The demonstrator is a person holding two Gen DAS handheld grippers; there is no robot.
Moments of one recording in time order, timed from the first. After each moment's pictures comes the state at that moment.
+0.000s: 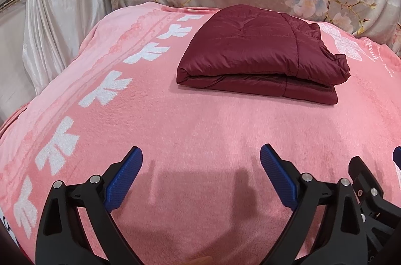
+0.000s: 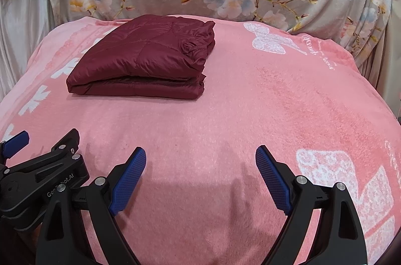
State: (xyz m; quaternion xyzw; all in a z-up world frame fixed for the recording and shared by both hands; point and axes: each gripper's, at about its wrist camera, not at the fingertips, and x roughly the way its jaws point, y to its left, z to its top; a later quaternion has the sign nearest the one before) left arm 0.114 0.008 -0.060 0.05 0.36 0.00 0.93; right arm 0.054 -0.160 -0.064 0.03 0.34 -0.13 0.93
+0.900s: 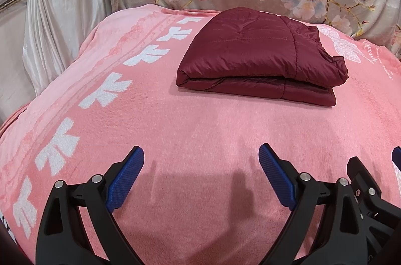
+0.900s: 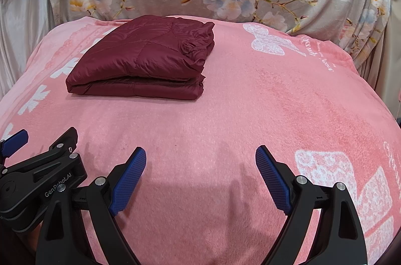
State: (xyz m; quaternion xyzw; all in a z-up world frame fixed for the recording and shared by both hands) left arm 0.111 0.007 -0.058 0.05 0.35 0.00 0.93; right arm 0.053 -0.161 -0.064 0.03 0.34 -0.13 0.93
